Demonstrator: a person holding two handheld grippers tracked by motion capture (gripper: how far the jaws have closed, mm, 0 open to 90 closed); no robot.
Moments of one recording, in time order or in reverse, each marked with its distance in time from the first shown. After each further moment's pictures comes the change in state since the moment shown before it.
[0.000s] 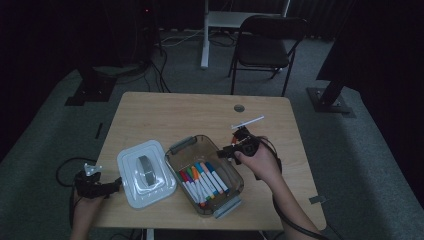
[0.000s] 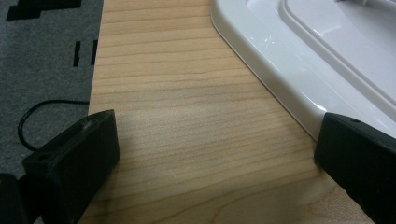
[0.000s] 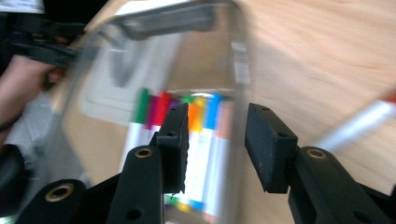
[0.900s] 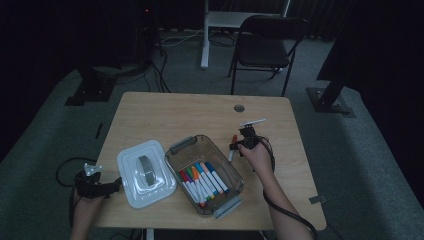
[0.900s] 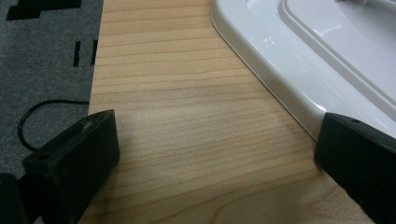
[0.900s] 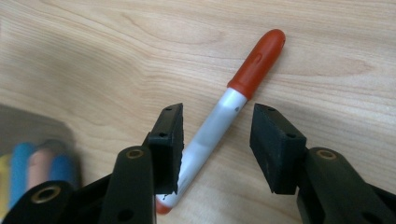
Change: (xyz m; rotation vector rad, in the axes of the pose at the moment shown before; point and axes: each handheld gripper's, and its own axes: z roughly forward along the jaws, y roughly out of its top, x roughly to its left) left arm 0.000 0.000 0.000 0.001 -0.001 0.000; right arm -0.104 -0.012 0.076 0.015 -0.278 0.268
